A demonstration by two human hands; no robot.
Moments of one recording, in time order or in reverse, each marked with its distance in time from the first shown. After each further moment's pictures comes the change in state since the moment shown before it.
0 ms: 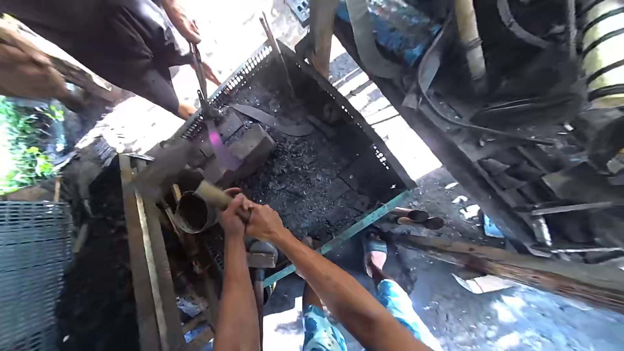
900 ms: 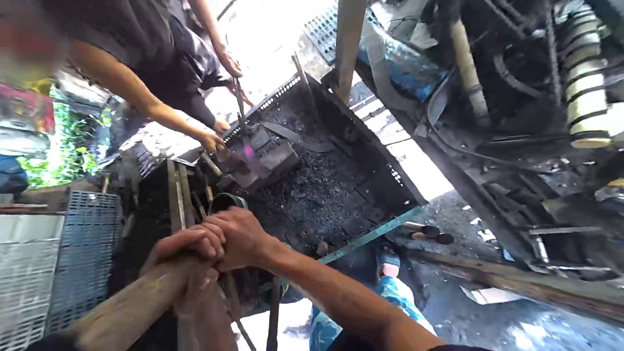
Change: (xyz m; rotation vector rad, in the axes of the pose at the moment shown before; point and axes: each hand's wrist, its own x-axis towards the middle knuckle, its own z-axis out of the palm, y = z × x) left_hand -0.082 0.316 0.043 0.217 -0.397 0.712; right_hand -0.107 -0.229 -0.053 0.051 0.401 -1.023
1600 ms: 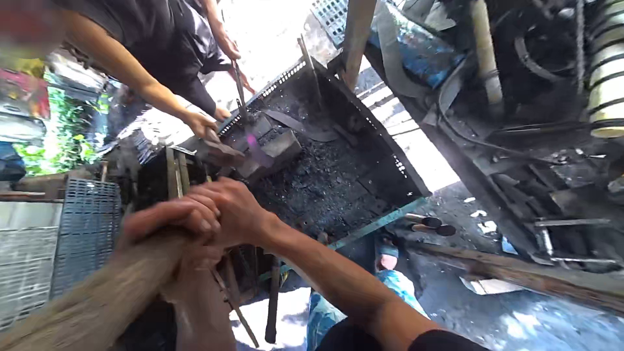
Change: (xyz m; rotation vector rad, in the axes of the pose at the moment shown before) left_hand 0.023 0.021 0.019 0.193 0.056 -0.005; right_hand 0.031 -0.012 -0.014 0.044 0.071 -0.078
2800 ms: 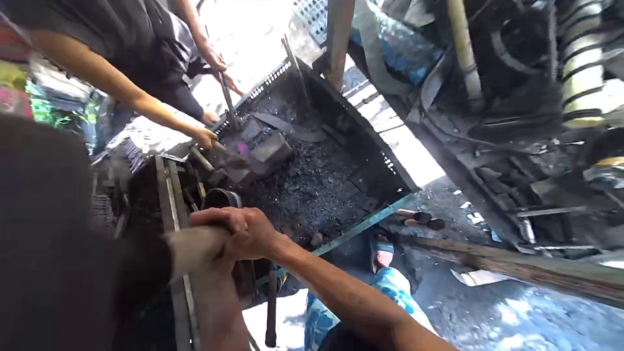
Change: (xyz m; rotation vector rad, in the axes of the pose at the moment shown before) left_hand -0.042 -0.064 0.030 -0.138 -0.031 -0.199; right_hand -0.083 0.049 0.005 0.106 -0.105 0.380
